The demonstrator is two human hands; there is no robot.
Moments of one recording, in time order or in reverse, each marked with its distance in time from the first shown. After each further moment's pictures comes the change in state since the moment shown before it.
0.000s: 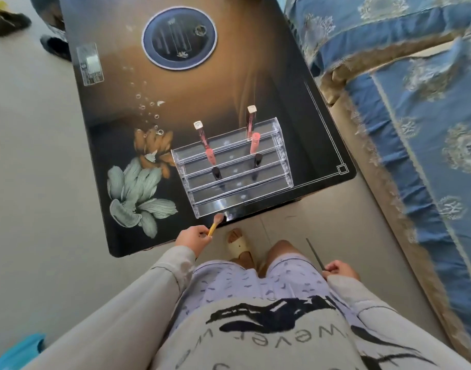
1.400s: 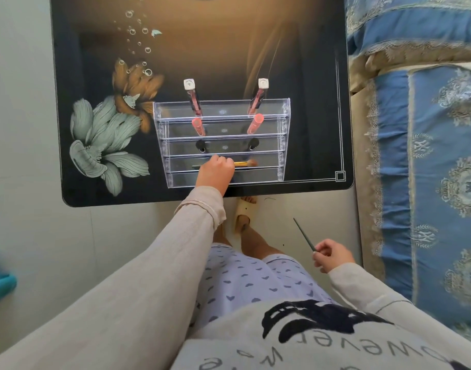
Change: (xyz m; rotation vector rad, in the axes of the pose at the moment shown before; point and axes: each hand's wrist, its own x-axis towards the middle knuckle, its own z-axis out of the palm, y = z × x) left_hand 0.072 0.113 0.023 0.485 0.296 0.348; right_hand 0.033 -0.065 -0.078 -0.299 -0.098 -0.133
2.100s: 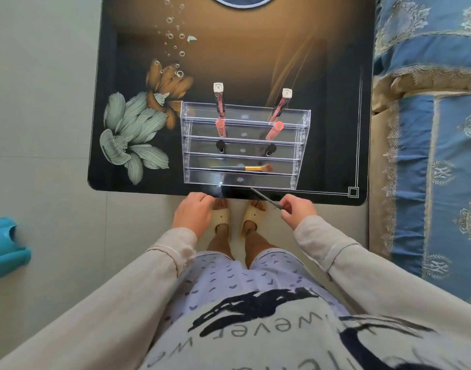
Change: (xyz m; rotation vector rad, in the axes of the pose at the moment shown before) left_hand -0.095 -0.037 0.033 -0.325 0.029 -0.271; right_hand 0.013 -0.125 0.015 -0.423 -0.039 -0.480
